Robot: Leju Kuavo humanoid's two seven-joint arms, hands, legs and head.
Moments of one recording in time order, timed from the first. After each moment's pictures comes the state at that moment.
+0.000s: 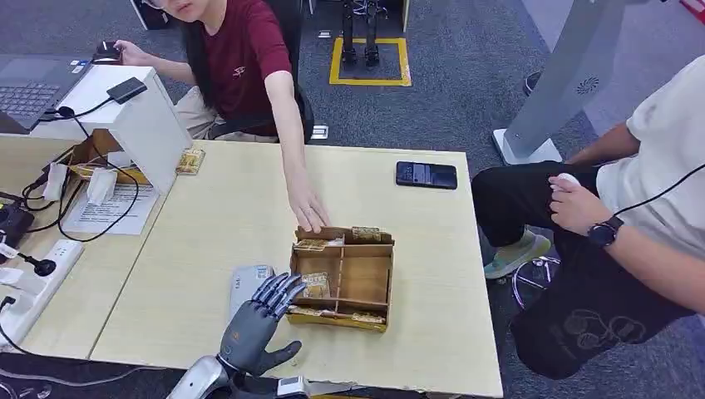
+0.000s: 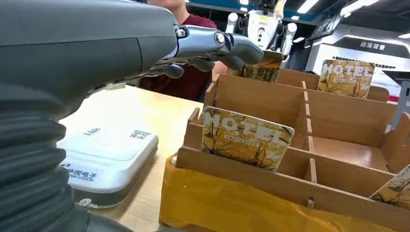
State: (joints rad) left arm -0.07 0.13 -0.65 -1.22 -0.96 0.57 -0.37; right arm -0.08 0.08 -0.93 -0.21 1.47 -0.17 -0.23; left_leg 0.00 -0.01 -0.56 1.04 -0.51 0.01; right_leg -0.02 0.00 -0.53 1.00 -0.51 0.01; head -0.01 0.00
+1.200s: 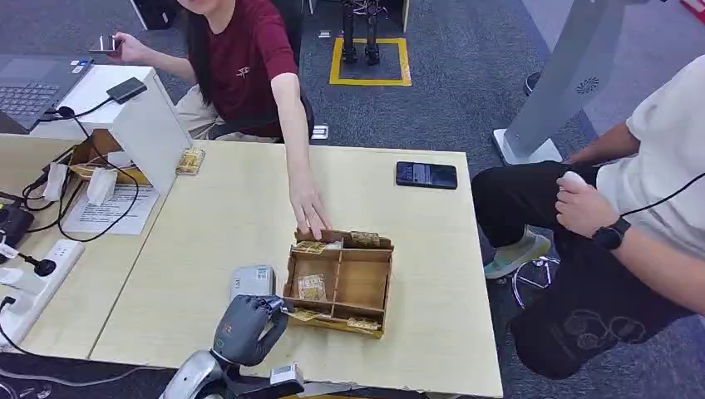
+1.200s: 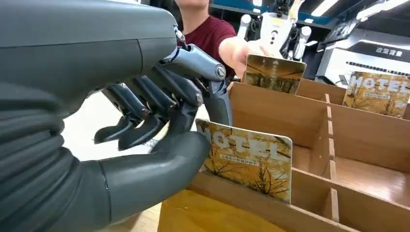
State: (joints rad) left arm -0.08 0.14 -0.63 -1.21 -0.93 0.55 -0.37; right arm -0.08 0.08 -0.92 -0.21 1.46 -0.17 -0.23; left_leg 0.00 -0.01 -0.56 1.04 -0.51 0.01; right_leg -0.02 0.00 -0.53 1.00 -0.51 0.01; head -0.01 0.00
